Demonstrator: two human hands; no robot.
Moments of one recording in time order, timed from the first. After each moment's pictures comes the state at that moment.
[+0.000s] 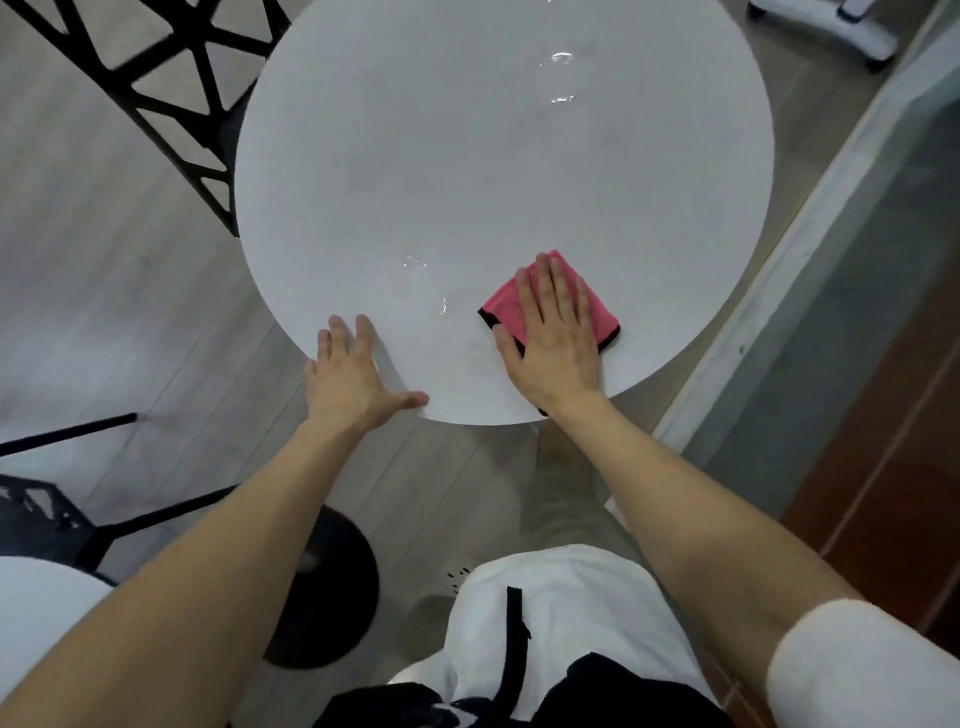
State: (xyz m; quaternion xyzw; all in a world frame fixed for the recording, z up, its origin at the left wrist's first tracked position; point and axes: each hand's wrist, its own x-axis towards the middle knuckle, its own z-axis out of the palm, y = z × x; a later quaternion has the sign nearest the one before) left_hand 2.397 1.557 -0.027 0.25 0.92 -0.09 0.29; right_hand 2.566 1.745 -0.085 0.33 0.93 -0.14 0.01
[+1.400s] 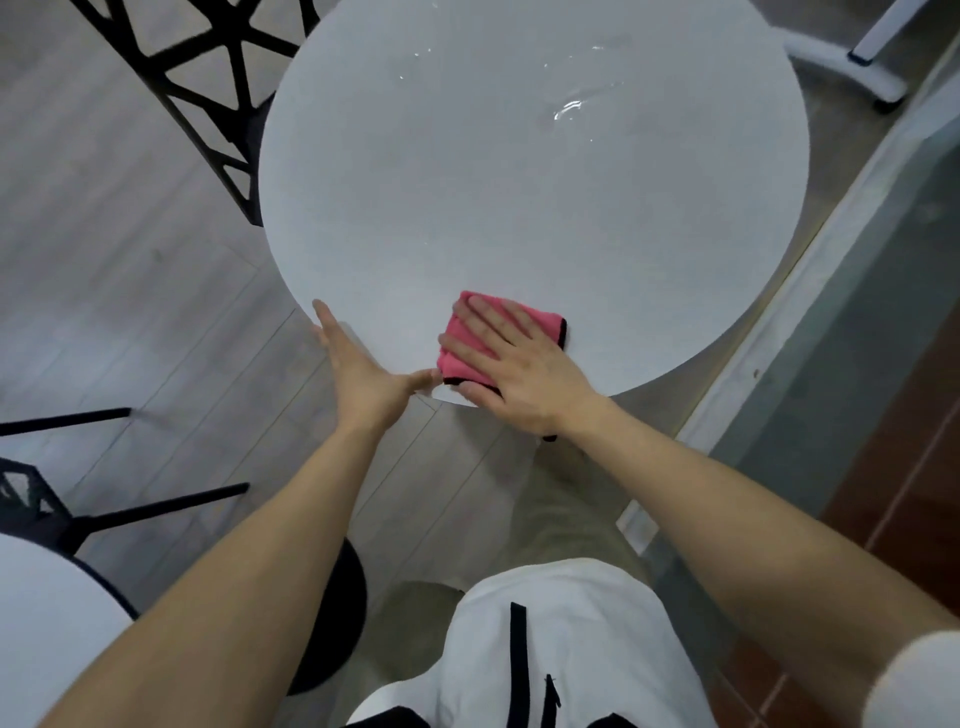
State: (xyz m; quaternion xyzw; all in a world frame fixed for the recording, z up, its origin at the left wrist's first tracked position) left_hand 2.417 1.526 -0.083 0.05 0.89 0.37 0.25; right_hand 2.561 1.703 -0.089 0.03 0.99 -0.11 0.04
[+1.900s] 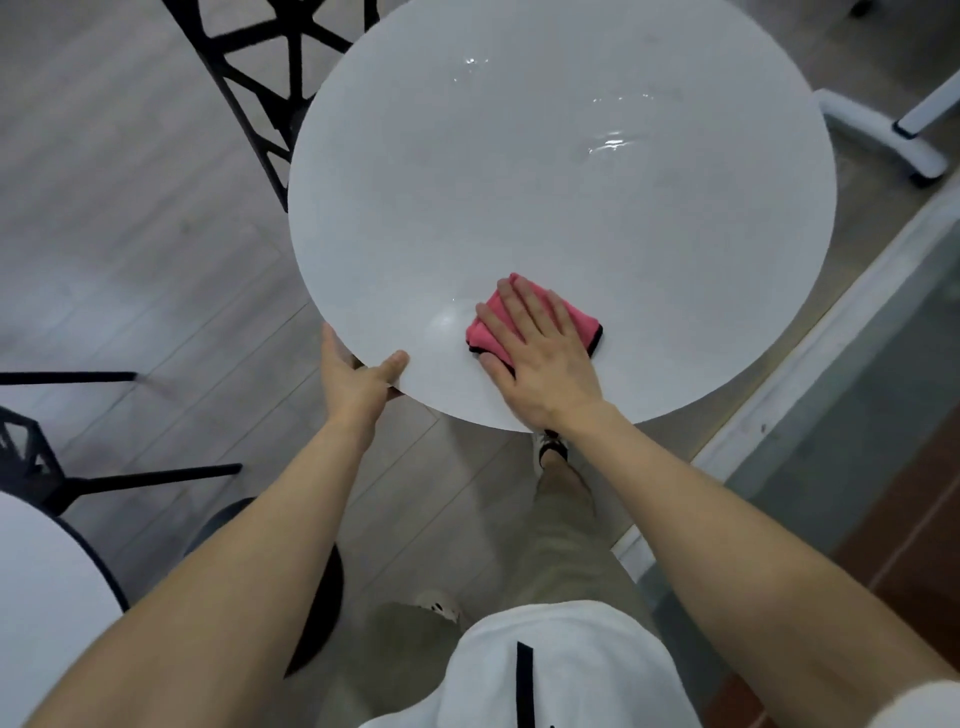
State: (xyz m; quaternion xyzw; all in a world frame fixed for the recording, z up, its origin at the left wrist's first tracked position) left_hand 2.394 1.513 -0.086 -0.09 0.76 0.60 0.24; right_hand 2.525 1.722 -0.093 0.13 0.99 -0.10 0.01
